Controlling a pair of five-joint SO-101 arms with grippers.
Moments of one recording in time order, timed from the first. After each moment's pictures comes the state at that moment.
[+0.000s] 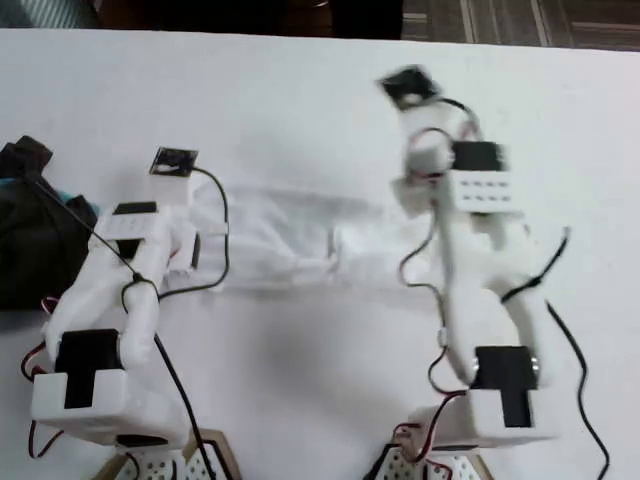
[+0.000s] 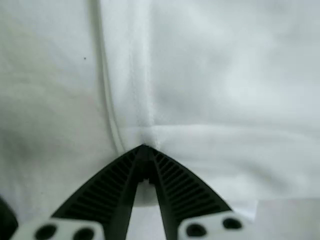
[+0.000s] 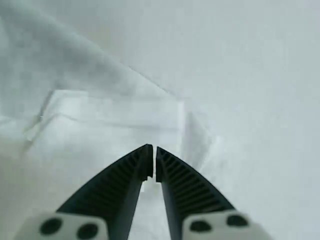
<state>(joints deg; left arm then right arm) -12.0 2.9 35.7 51.7 -6.9 -1.5 0.3 7.0 70.6 27.1</state>
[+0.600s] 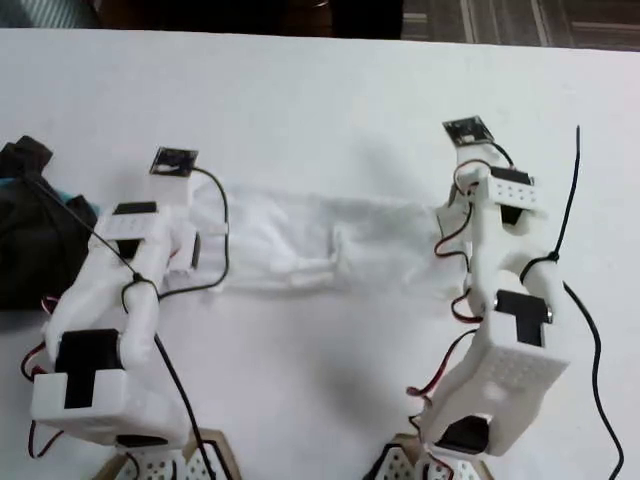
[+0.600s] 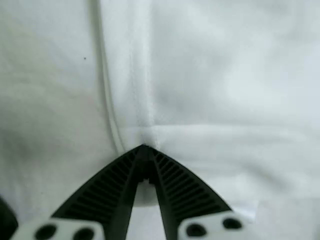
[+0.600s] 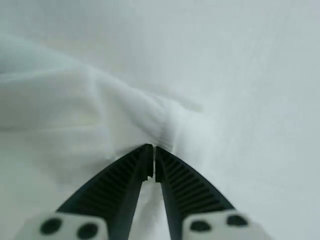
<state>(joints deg) -12.0 3.0 35.7 51.7 -6.9 9.0 20.5 7.2 58.5 26.8</state>
